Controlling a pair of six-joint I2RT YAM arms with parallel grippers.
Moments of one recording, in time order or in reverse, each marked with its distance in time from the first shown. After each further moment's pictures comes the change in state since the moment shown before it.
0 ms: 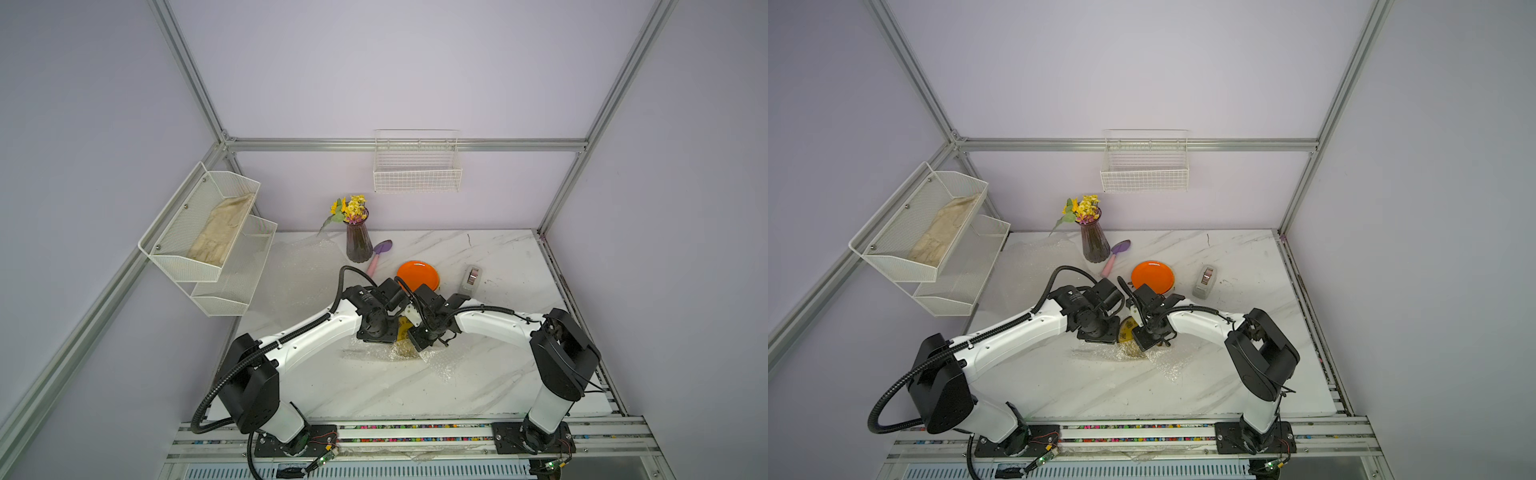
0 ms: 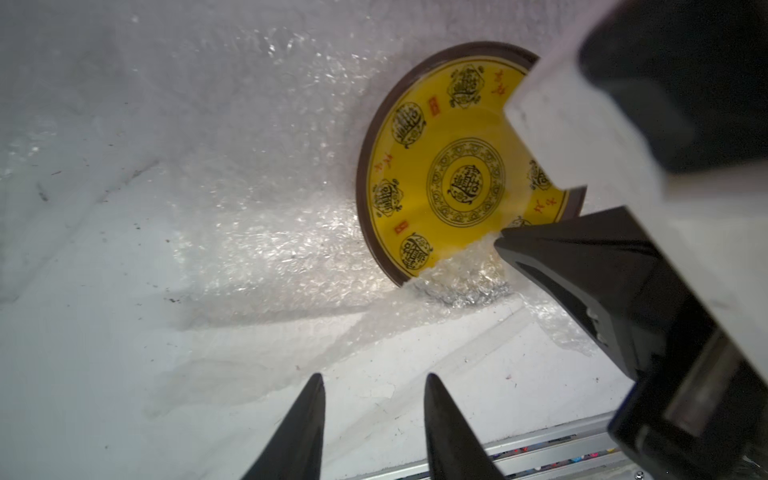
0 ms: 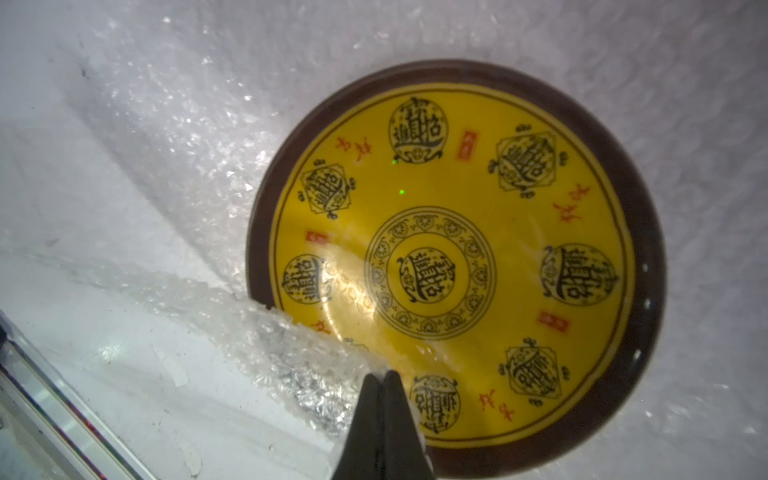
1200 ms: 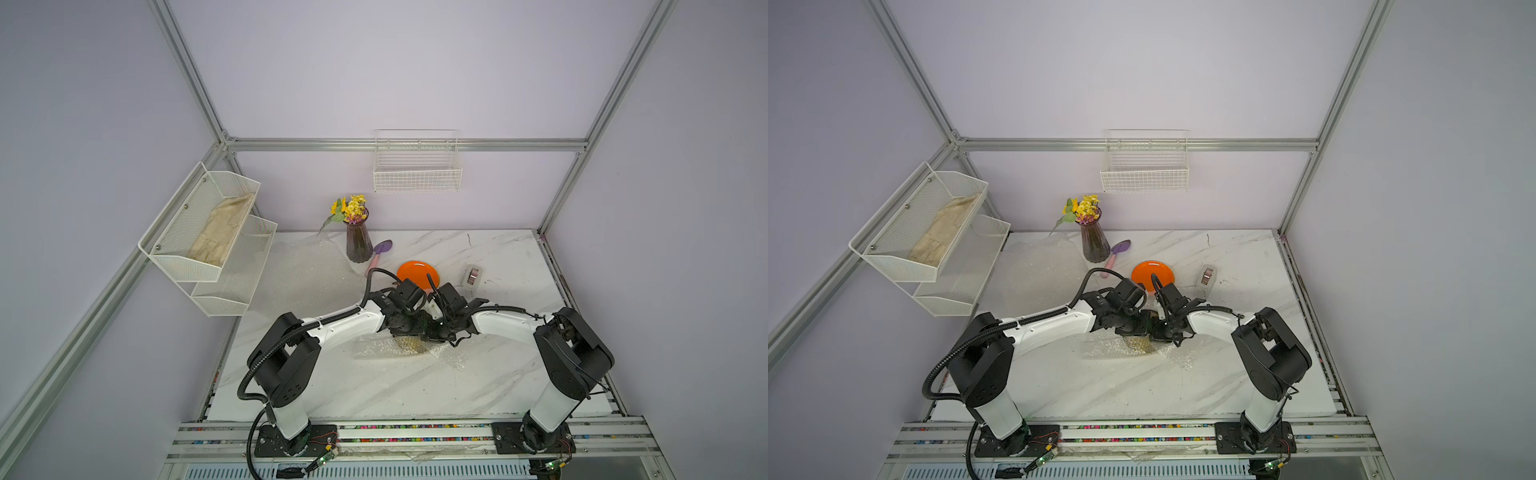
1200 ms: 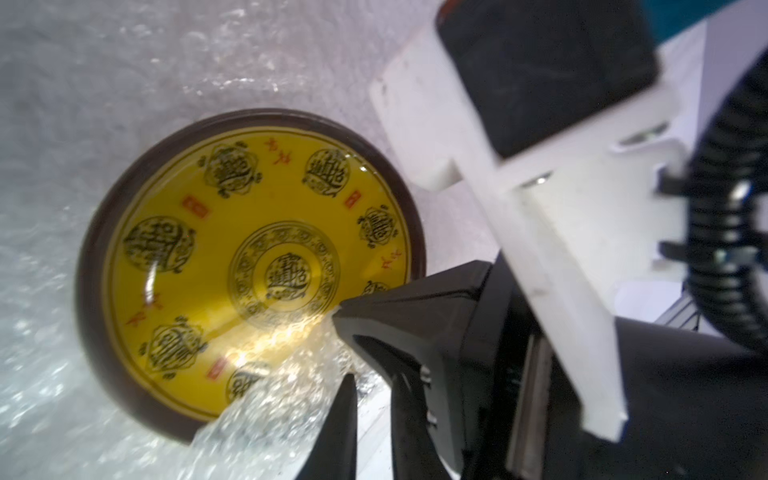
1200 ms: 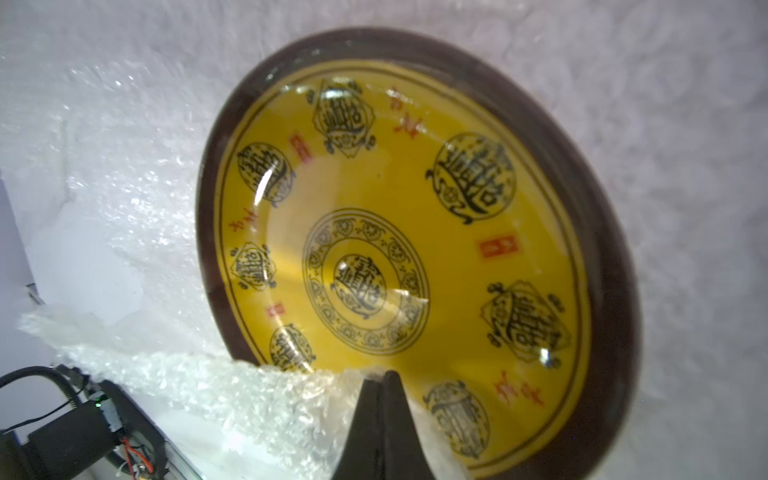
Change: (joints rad) left arm -0.017 0.190 -0.021 0.495 0.223 -0.072; right arm -0.162 -0.050 -0.205 0.255 -0.175 0.400
